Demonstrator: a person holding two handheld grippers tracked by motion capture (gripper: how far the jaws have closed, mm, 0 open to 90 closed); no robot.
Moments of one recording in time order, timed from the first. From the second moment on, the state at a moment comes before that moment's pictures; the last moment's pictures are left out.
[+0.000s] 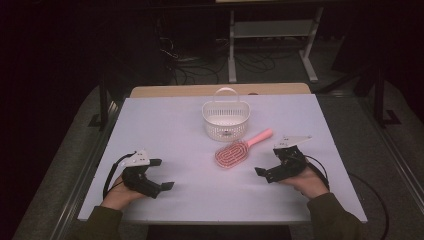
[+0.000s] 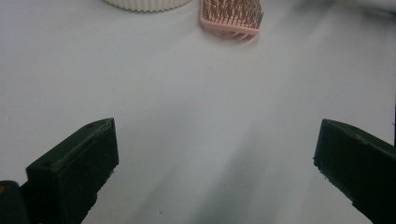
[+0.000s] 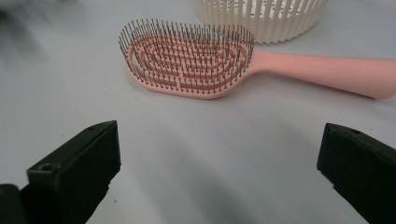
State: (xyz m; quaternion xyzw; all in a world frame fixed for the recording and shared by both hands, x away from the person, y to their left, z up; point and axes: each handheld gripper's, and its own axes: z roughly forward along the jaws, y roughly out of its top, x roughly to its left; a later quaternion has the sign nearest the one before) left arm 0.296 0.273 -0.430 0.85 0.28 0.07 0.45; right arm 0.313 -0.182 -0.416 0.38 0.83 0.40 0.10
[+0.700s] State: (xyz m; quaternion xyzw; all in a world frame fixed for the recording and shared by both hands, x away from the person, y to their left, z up) left arm 0.296 0.272 -0.430 0.84 0.28 0.07 0.45; right arm 0.323 -0.184 -0.409 0.38 0.83 0.39 0.10
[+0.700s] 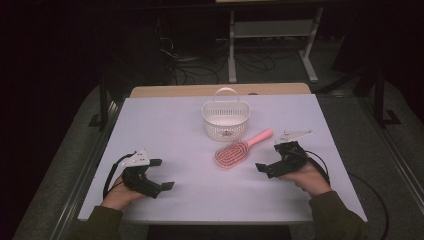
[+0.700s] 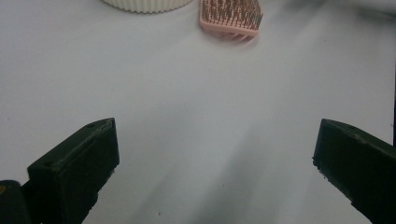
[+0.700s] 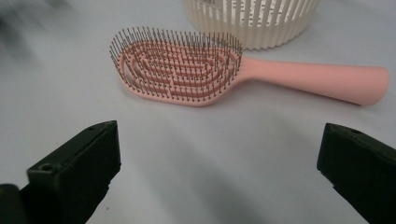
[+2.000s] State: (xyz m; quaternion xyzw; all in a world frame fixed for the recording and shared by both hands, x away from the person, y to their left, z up) left arm 0.297 0.274 -0.430 0.84 0.28 0.07 0.46; right arm 0.353 -0.185 -0.396 0.39 0.83 0.39 0.11
